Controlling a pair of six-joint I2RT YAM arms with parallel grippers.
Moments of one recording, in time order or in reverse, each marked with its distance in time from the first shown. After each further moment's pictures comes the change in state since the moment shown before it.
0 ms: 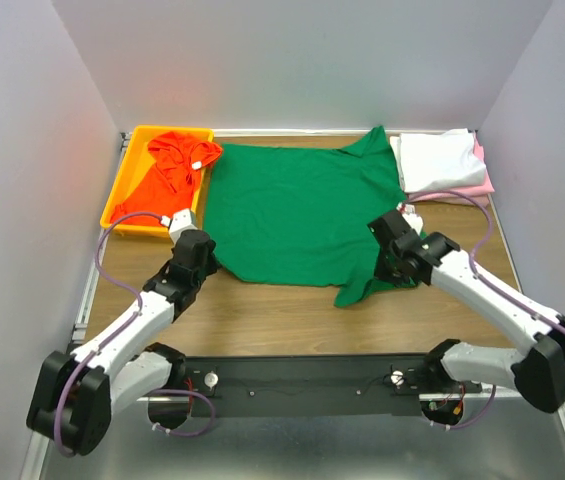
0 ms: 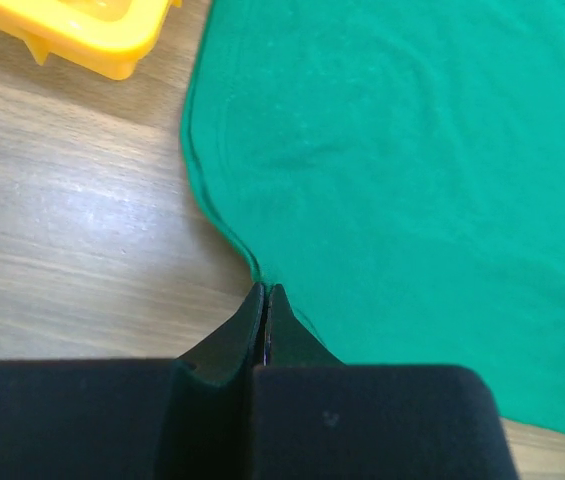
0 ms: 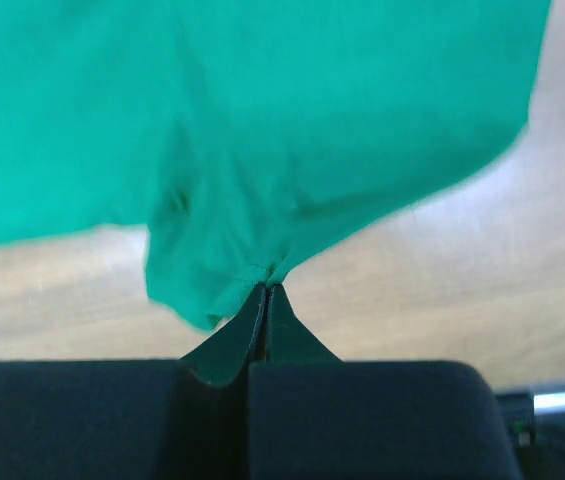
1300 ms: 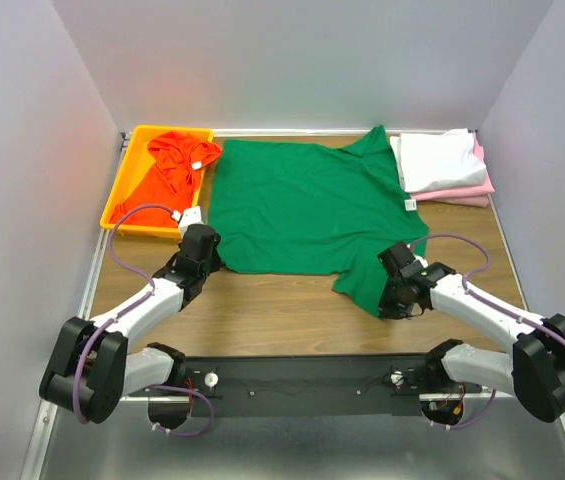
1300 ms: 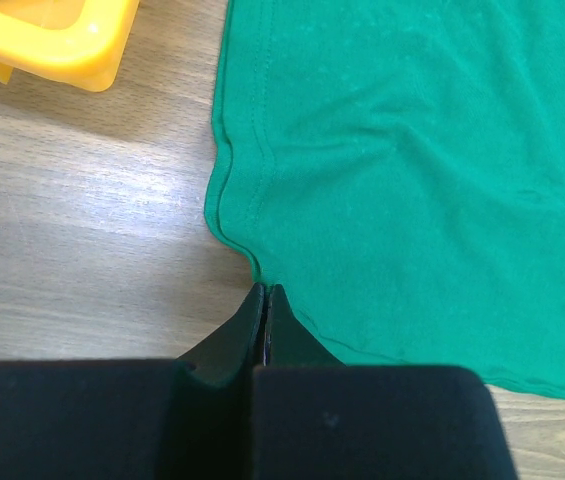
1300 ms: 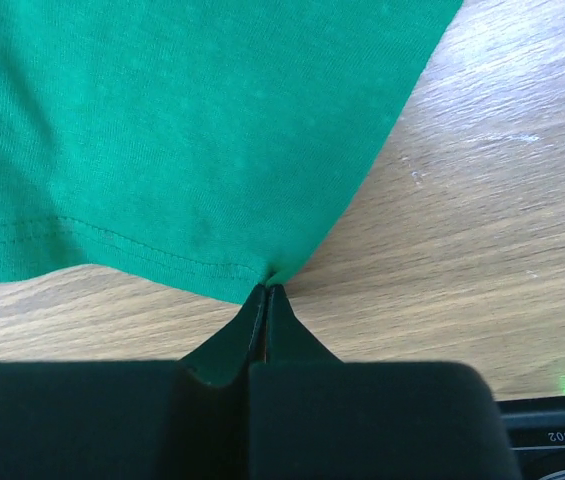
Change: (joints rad) left arm 0.033 0.218 0.021 0.130 0.038 0.101; right arm -0.085 0.015 -0.327 0.190 -0.180 0.089
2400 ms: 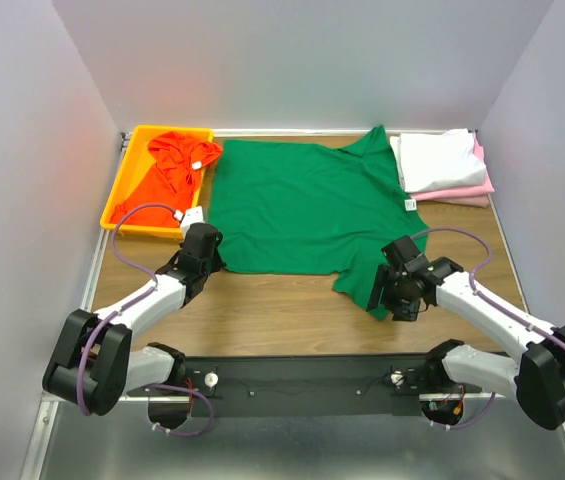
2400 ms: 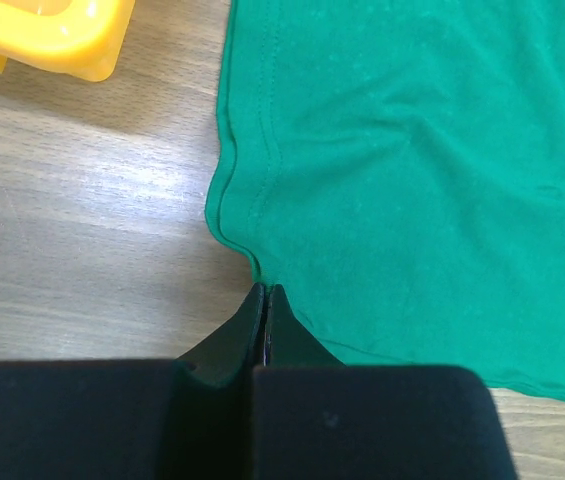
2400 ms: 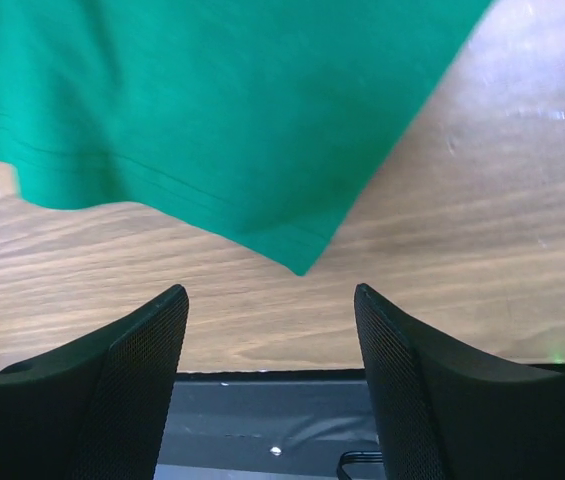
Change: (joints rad) left arm 0.000 0.037 0.015 -0.014 -0.003 -0.001; right arm -0.026 -0.045 0.076 -0.091 -0.088 -0.079
